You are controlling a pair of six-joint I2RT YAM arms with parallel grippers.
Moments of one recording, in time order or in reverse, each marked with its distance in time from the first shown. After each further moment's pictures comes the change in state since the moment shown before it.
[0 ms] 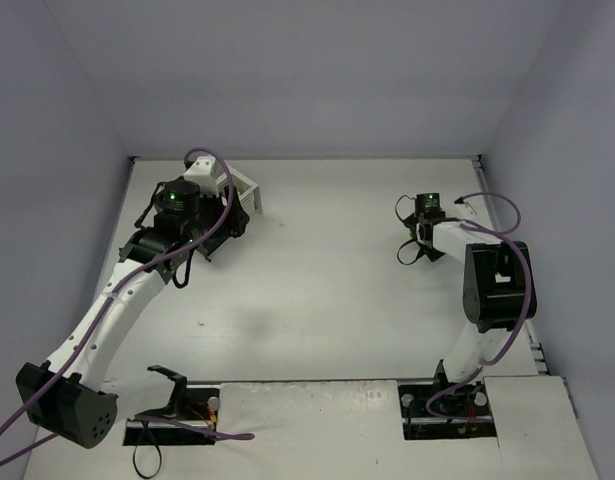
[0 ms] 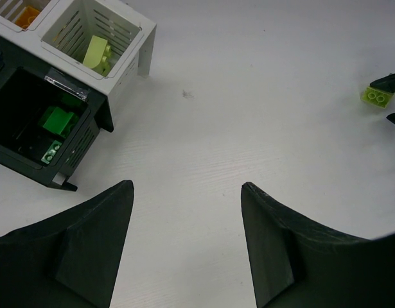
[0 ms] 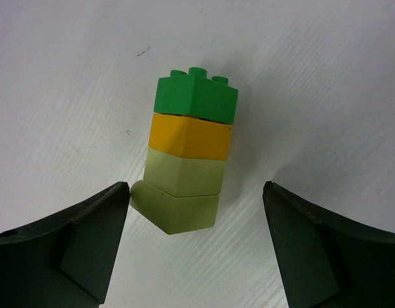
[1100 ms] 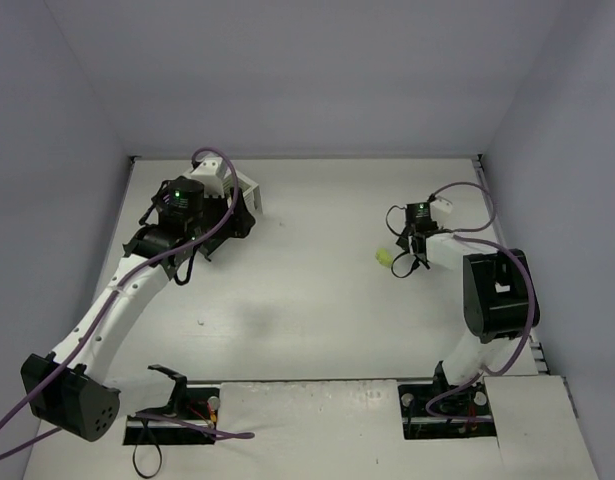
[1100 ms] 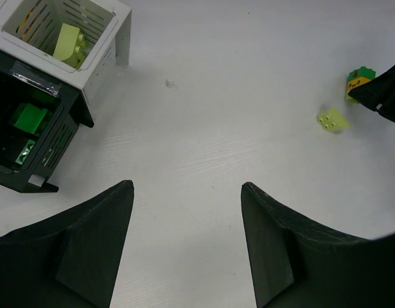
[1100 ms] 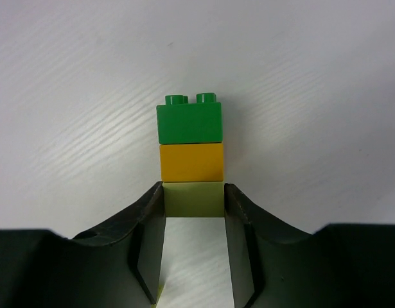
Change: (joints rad) left arm 0.000 0.032 0.000 0.002 0.066 -0.001; right arm 0.064 -0.061 -0.112 0.119 -0.081 -0.383
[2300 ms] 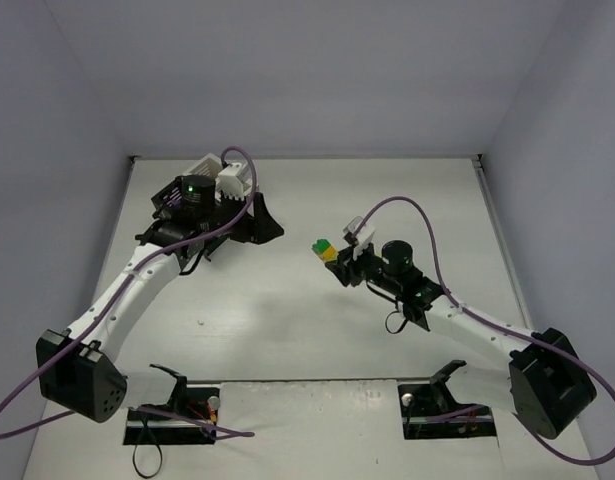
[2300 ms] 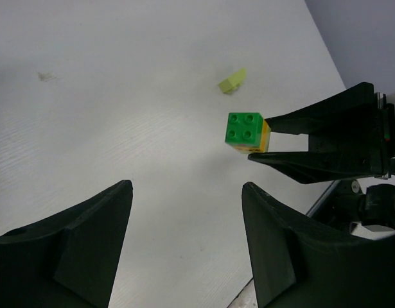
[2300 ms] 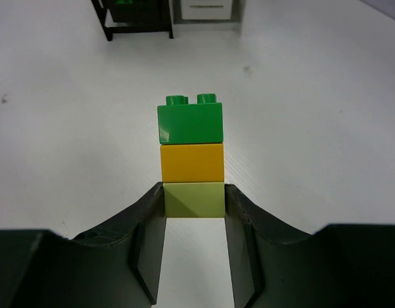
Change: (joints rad) left arm -0.011 0.089 0.000 0.082 0.383 -0.016; right arm 0.459 -0.550 -0.385 0.435 -0.604 -0.649
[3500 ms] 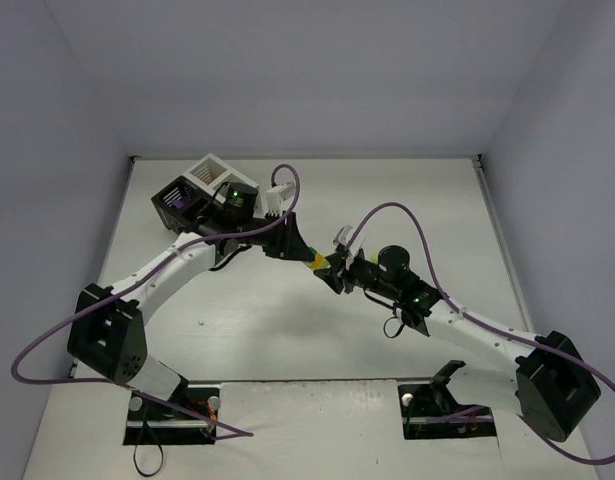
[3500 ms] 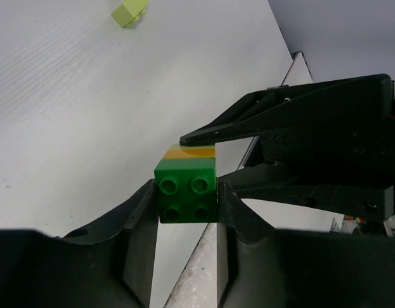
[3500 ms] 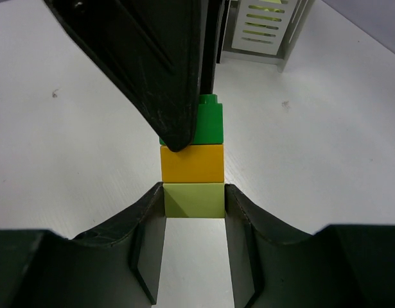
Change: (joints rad) left arm -0.136 0.221 0.000 0.096 0.294 -0.096; right arm 0.095 -0.039 0.000 0.045 -0.094 -0.071
